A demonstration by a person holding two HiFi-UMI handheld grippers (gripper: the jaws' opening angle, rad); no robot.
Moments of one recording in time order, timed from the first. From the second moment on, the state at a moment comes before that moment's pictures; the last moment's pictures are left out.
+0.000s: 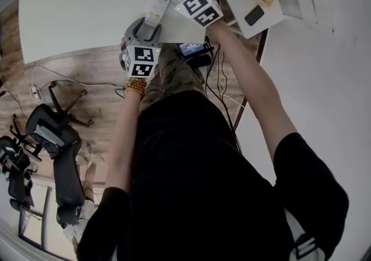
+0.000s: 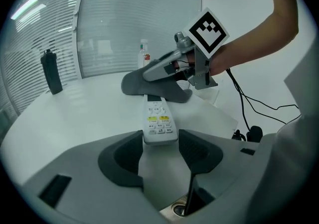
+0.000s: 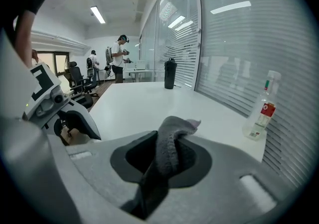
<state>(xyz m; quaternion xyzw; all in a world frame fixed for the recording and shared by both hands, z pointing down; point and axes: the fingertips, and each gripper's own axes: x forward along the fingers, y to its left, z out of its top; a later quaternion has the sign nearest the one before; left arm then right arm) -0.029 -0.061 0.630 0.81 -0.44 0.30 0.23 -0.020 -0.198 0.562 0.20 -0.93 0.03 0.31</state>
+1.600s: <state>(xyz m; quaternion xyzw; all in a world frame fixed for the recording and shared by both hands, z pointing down) -0.023 -0.057 0.638 0.81 -0.44 0.33 0.21 -0.069 -0.057 0.587 -0.01 -0.91 0.13 0.39</state>
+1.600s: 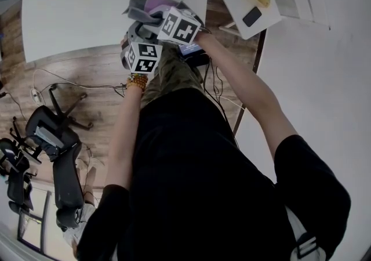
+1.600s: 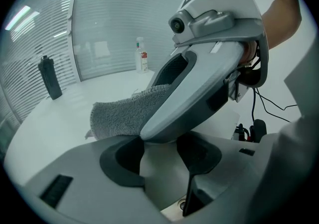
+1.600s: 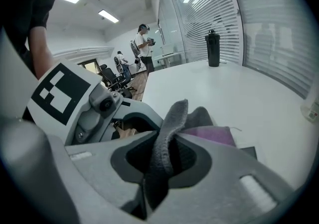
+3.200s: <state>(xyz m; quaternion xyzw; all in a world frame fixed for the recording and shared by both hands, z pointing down) -0.026 -0.058 0.636 0.81 -0.44 0.33 0.20 -0.031 -0.181 0.598 0.13 -0.91 0.12 0.38</state>
